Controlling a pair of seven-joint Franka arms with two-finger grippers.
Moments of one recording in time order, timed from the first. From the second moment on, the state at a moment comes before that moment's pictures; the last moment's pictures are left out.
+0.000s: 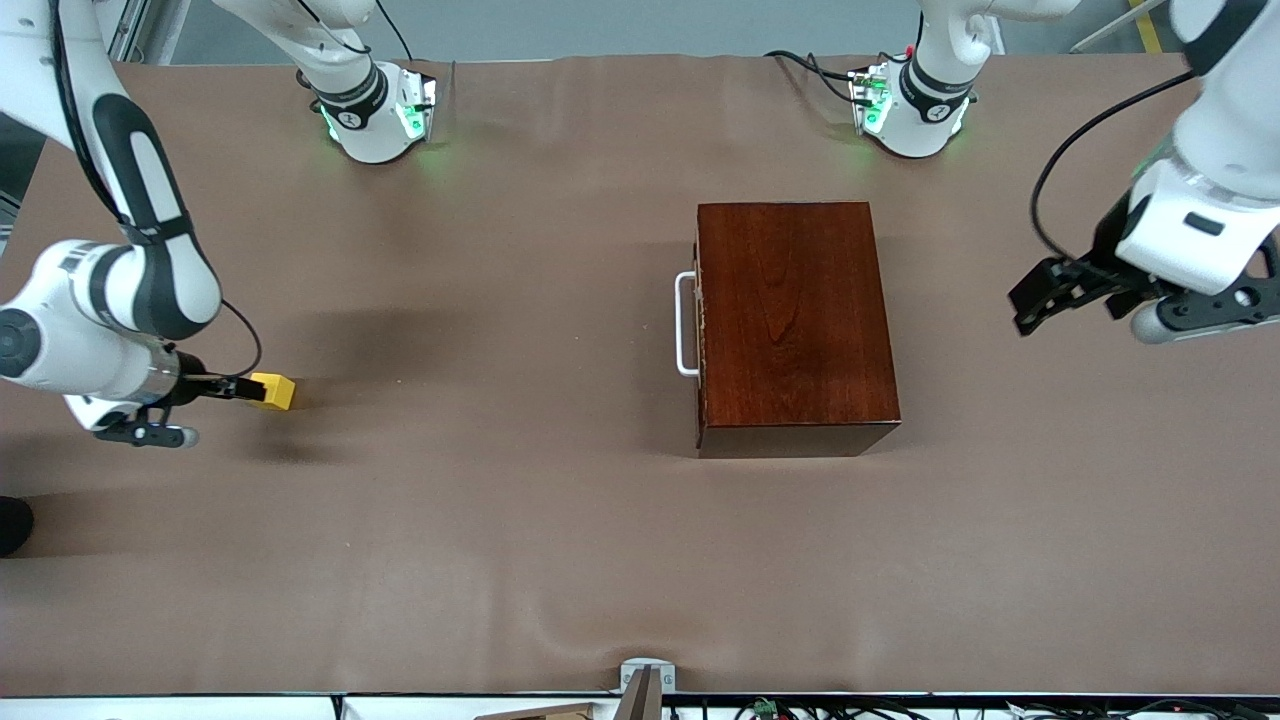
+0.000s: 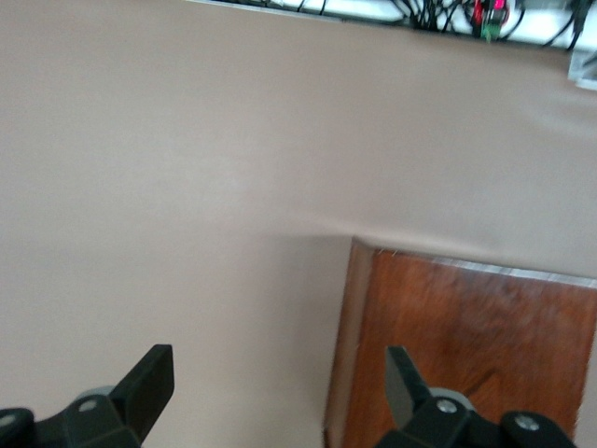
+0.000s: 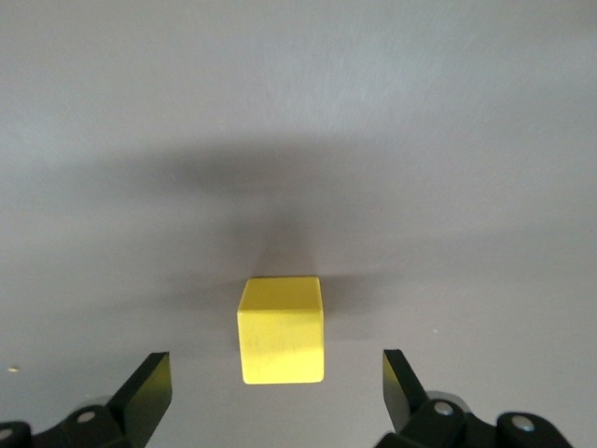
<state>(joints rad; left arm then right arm) -0.18 0.12 -0.01 -1.40 0.06 1.62 -0.33 -0.19 0.37 0.00 -1.93 -0.02 2.19 -0.06</state>
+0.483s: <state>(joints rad) -0.06 -0.04 -0.10 -1.60 0.06 1.58 -0.16 -0.19 0.20 0.02 -1.92 -0.02 2.08 -0.08</state>
